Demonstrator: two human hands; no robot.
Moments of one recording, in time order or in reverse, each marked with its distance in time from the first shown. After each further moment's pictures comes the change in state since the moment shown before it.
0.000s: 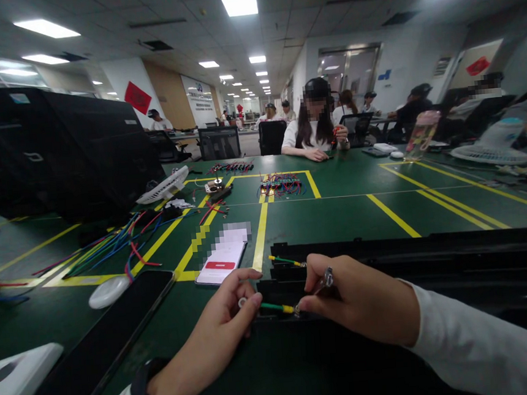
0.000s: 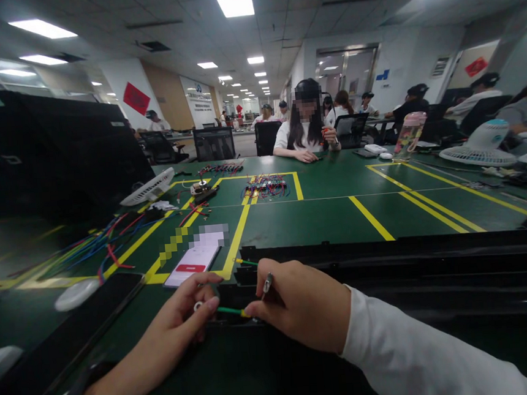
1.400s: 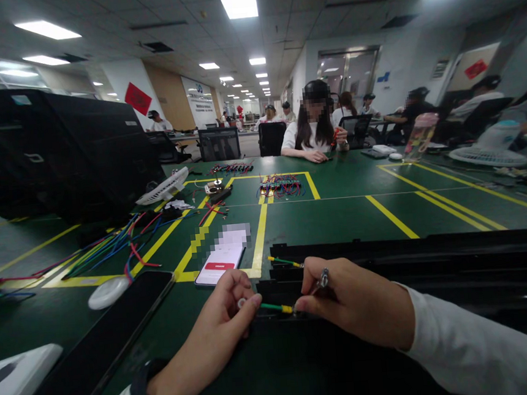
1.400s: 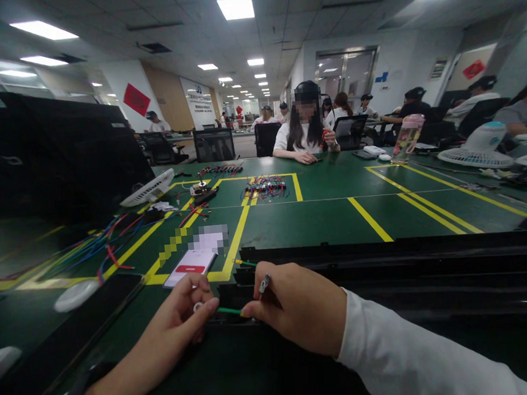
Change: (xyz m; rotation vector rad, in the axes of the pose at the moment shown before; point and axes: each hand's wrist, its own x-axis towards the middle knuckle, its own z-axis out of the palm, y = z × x) left_hand 0.001 0.000 0.002 -0.062 0.000 0.019; right_hand -0.001 0.000 0.004 -0.044 0.029 0.007
